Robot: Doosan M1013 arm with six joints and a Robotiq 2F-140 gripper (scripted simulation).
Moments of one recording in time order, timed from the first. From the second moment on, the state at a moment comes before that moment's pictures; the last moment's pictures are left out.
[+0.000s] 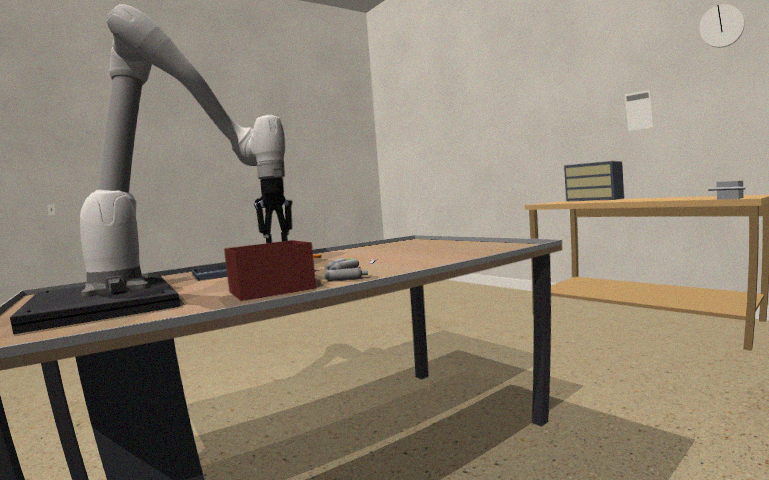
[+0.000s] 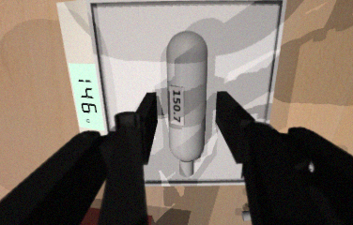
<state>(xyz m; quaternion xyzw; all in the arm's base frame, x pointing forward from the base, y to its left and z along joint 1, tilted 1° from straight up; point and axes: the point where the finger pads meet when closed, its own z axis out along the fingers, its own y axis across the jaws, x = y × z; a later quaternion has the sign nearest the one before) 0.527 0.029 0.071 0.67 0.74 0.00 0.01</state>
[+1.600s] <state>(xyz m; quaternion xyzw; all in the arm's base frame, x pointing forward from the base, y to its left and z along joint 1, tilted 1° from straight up) 0.526 0.029 0.145 0.67 0.74 0.00 0.01</state>
